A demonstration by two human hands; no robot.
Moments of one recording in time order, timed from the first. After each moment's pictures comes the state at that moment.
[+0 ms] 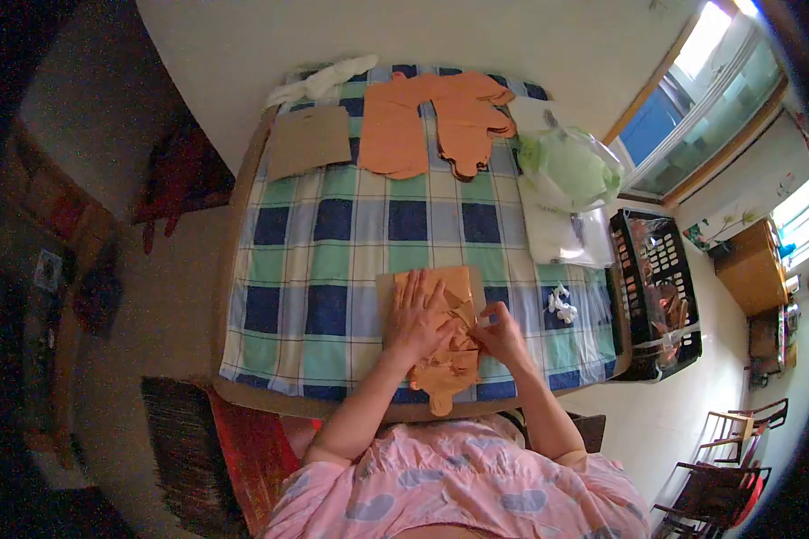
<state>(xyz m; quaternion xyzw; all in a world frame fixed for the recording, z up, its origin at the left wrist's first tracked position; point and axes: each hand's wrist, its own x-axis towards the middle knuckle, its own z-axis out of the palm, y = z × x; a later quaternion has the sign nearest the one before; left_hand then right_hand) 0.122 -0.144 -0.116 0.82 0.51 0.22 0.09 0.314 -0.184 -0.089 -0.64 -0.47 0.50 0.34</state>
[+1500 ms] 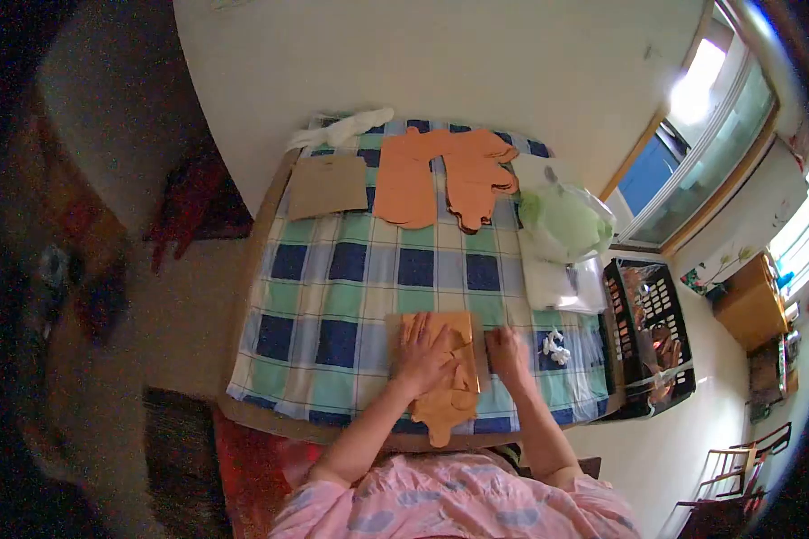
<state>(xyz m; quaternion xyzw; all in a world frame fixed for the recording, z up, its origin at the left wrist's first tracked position) 0.126 -0.138 -0.133 0.82 0.51 0.22 0.10 0.350 -0.139 -0.137 -0.69 -0.67 0.10 0.25</state>
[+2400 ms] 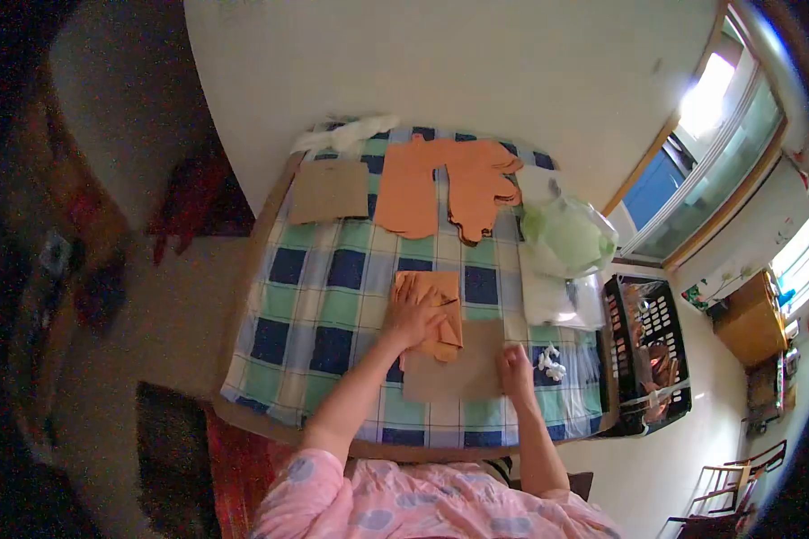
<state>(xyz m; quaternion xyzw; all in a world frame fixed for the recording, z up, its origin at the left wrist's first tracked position) 0.115 -0.032 -0.140 0.83 0.53 0.17 0.06 0.357 -0.157 -0.095 -0.61 -0.33 0.51 0.51</state>
